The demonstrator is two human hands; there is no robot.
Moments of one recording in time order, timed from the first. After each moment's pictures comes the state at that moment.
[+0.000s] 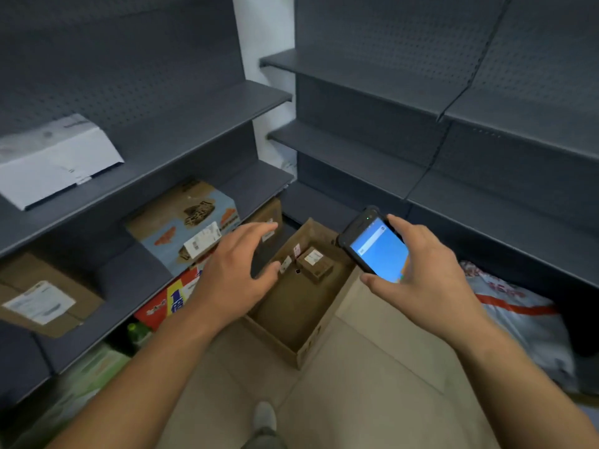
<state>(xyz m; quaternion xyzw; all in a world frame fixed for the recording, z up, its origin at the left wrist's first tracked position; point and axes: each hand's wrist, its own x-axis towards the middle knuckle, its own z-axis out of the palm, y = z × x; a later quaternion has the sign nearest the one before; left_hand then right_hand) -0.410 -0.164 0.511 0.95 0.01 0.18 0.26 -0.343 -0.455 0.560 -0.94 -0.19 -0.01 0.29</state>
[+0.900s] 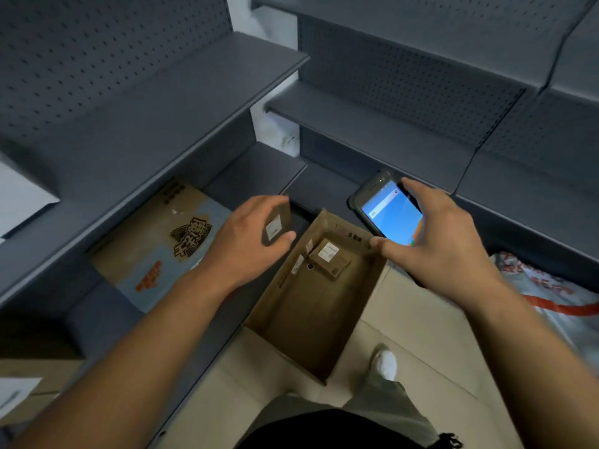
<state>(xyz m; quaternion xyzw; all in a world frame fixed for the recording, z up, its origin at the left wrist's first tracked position) -0.140 0.018 0.445 0.95 -0.01 0.07 0.31 -0.093 -0.273 0.506 -0.95 -0.14 0.01 0.27</state>
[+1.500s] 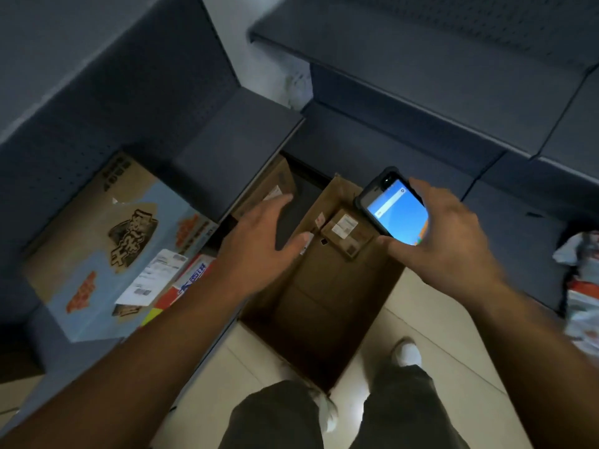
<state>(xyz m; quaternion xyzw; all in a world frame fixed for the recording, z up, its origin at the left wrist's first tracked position) 0.011 -0.037 0.260 0.96 0.11 -0.03 0.26 0.091 -0.309 0.287 -0.93 -0.11 0.12 0.32</state>
